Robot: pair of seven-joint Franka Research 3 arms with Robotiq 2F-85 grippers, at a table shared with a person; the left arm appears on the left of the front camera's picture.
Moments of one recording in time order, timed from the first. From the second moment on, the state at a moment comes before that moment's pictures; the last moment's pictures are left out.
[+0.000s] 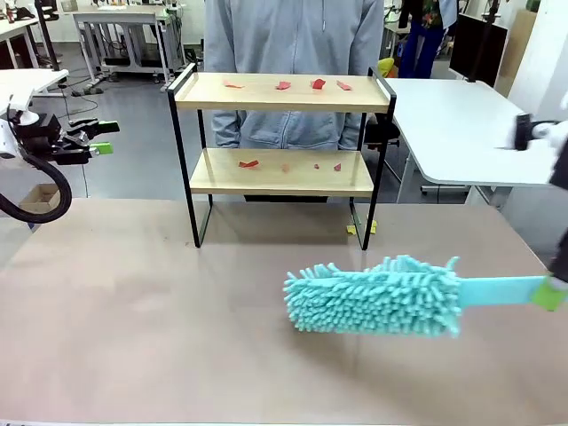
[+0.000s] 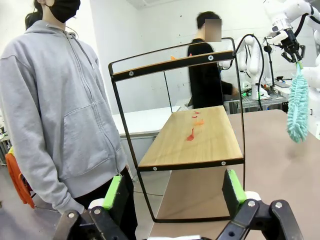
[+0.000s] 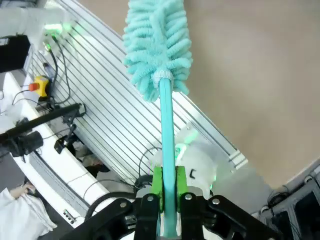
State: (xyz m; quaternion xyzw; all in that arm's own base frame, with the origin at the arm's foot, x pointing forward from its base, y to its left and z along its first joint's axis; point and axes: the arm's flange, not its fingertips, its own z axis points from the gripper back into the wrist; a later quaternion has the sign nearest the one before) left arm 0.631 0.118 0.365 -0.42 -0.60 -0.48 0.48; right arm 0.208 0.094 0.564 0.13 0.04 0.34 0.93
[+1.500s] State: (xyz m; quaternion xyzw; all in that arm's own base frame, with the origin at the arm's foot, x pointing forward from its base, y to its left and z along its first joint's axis) left arm 0.631 0.118 0.365 -0.42 -0.60 -0.48 0.48; right arm 0.204 0.073 0.570 0.11 0.04 0.35 0.93
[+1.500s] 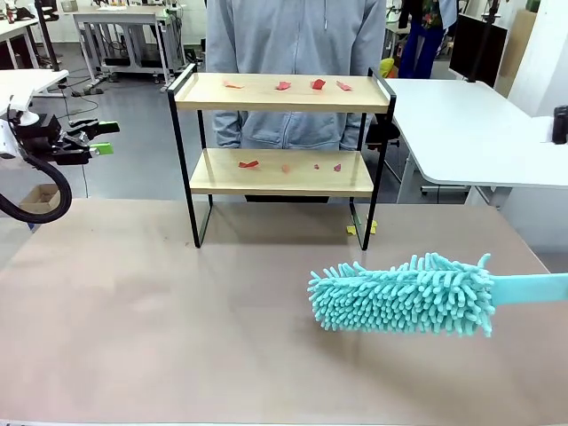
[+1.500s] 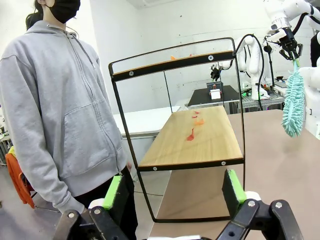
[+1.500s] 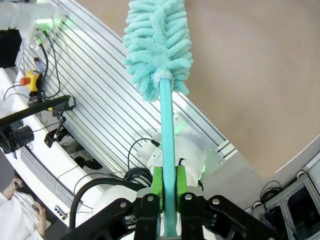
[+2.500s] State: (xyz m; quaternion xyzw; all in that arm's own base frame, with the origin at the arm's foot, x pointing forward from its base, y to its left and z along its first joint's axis) left arm 0.631 0.118 0.365 -0.42 -0.60 -0.48 0.48; right arm 0.204 0.073 0.570 0.11 0.04 0.35 0.93
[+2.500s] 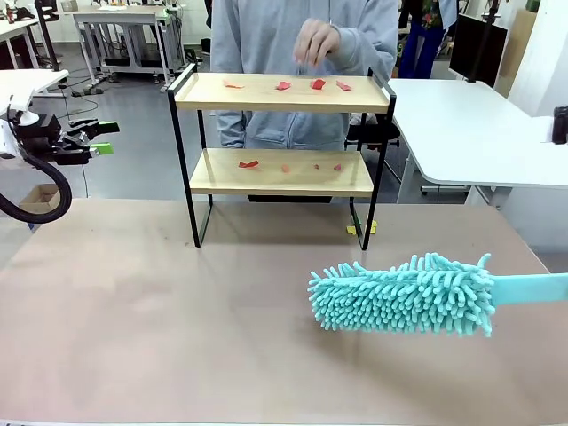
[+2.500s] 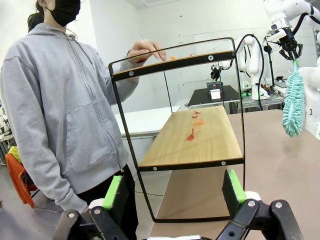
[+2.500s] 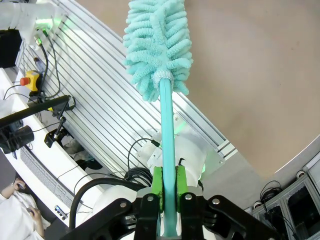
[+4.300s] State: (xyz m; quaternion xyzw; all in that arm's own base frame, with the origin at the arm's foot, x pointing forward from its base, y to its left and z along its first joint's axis) left arm 0.631 0.118 0.365 -0.42 -0.60 -0.48 0.48; right arm 0.186 0.132 0.667 0.13 -0.04 0.32 0.94
